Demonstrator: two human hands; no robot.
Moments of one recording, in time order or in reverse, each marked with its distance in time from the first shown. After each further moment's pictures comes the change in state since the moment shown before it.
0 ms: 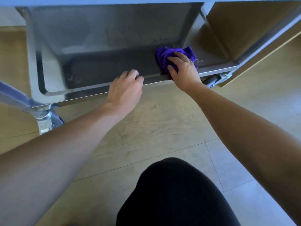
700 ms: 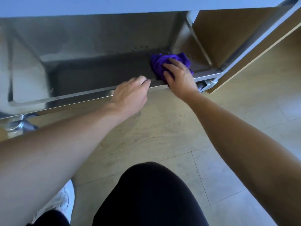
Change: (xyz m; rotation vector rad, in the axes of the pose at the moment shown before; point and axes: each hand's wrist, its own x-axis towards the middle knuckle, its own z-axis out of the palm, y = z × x) left_hand 0.047 0.070 0.010 -0.029 -0.038 0.149; right_hand 0.010 0.070 -0.014 0.040 0.042 -0.092
